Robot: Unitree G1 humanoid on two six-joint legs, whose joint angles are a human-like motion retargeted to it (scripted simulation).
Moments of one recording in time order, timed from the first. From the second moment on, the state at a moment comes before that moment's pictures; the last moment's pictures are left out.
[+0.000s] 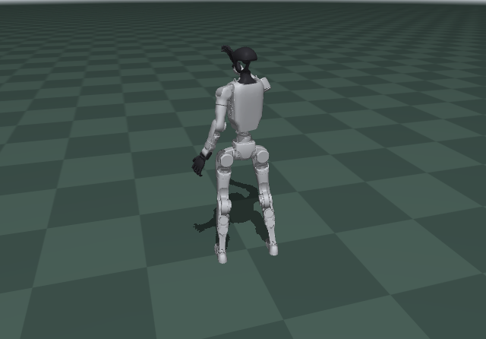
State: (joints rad) left arm 0.25 0.32 -0.17 1.00 -0.40 -0.06 0.20; right arm -1.02 -0.68 0.46 0.06 0.28 -0.14 -0.49; waist 0.24 -0.02 0.00; left_leg 0.17 0.05 -0.13 0.04 -0.23 -0.12; right_leg 0.16 -0.16 -0.20 0.14 -0.16 0.21
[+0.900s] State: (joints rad) left arm 0.21 0.30 -0.16 1.07 -0.29 -0.12 0.20; right arm -0.71 -0.22 1.10 0.82 -0.95 0.01 -0.27; waist 0.30 -0.01 0.05; left_leg 0.17 0.05 -0.07 0.06 -0.22 -0.09; right_leg 0.15 -0.15 -0.15 0.13 -0.14 0.19
